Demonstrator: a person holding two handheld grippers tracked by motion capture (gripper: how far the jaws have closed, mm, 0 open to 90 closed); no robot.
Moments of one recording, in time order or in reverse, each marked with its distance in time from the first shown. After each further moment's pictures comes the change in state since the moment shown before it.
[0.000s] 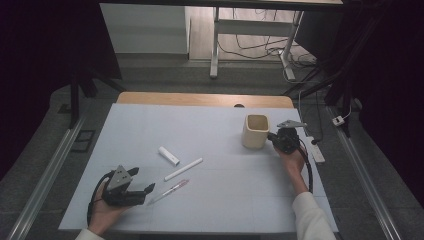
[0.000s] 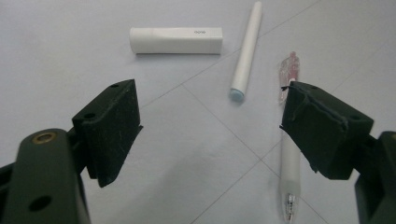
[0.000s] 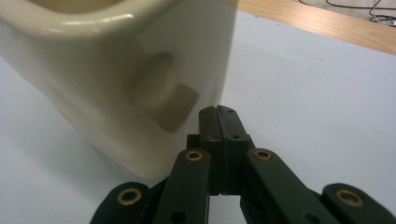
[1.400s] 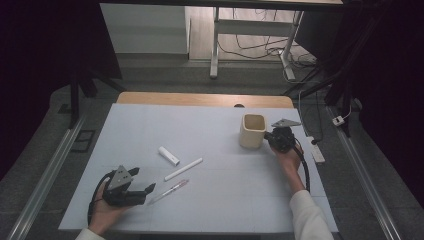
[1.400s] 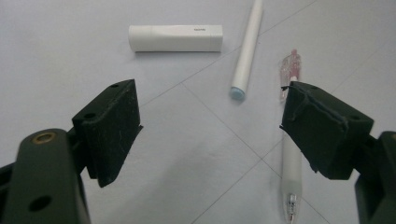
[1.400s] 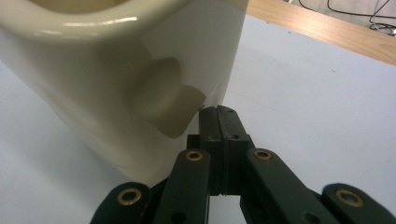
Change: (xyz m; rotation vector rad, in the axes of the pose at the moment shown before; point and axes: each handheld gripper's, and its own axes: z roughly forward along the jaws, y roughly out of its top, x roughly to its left) left arm 0.000 0.000 0.002 0.008 0.002 0.004; right arm 0.010 0.006 0.009 0.007 -0.008 -0.048
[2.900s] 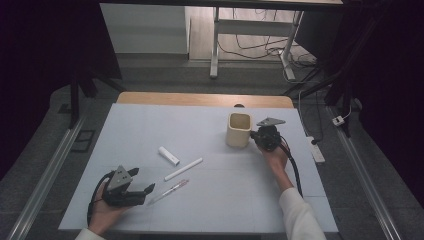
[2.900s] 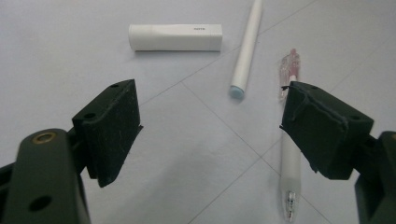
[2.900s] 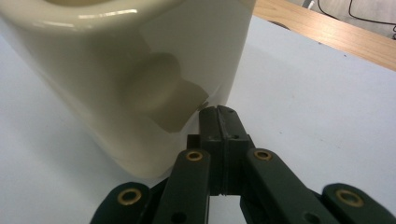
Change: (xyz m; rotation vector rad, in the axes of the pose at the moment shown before) left arm 0.000 -0.001 -0.001 -0.002 -0.003 -0.002; right arm 0.036 0.018 0.019 0.009 0.044 -0.040
